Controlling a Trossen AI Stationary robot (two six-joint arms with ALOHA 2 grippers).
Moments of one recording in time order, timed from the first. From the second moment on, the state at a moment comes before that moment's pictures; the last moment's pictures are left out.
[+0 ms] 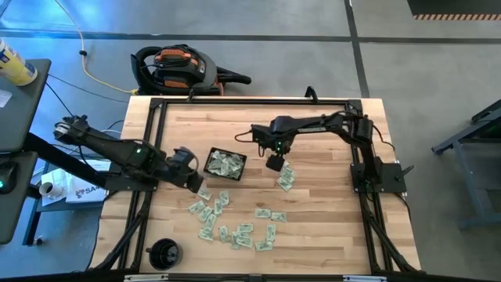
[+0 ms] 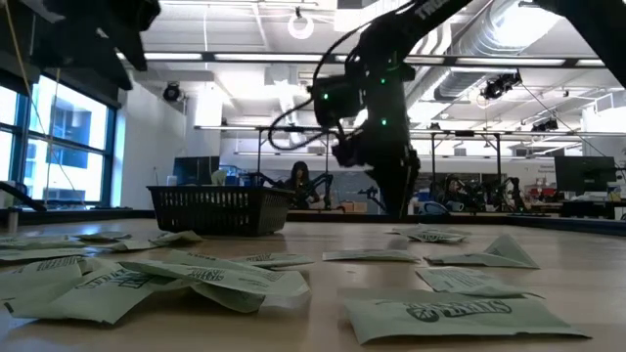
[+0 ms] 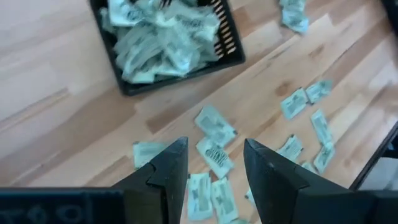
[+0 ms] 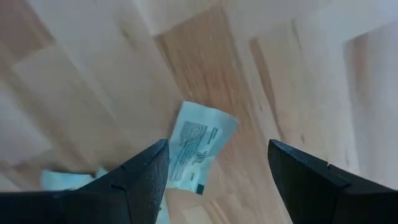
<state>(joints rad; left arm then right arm) -0.38 1.02 0.90 -0.90 -0.33 -1.34 -0.26 2.05 1.49 -1.07 0.03 0.18</state>
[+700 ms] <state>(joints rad) -0.45 1.02 0.90 -0.95 -0.40 -1.42 -0.24 2.06 1.30 -0.97 0.00 0.34</state>
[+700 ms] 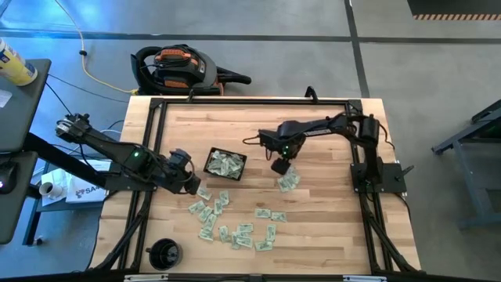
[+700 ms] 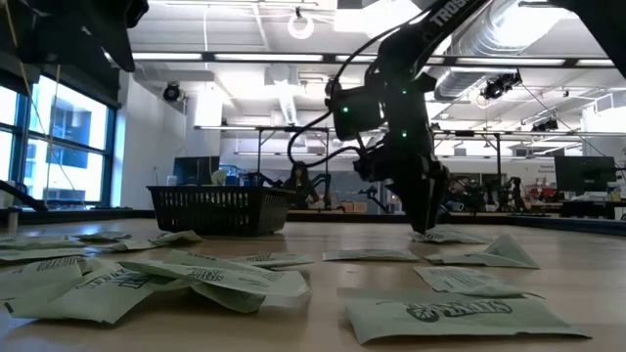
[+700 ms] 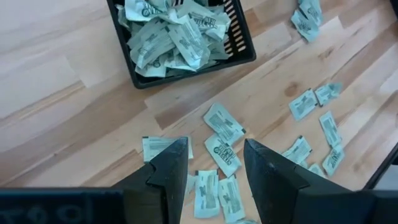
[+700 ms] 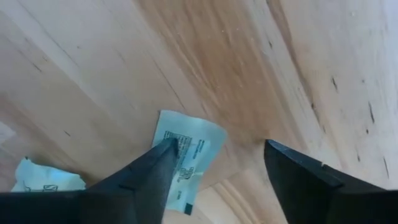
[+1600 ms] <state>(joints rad) -0.61 1.02 0.90 -0.91 -0.53 -1.54 -0.18 1.98 1.82 -0.78 -0.04 0.35</state>
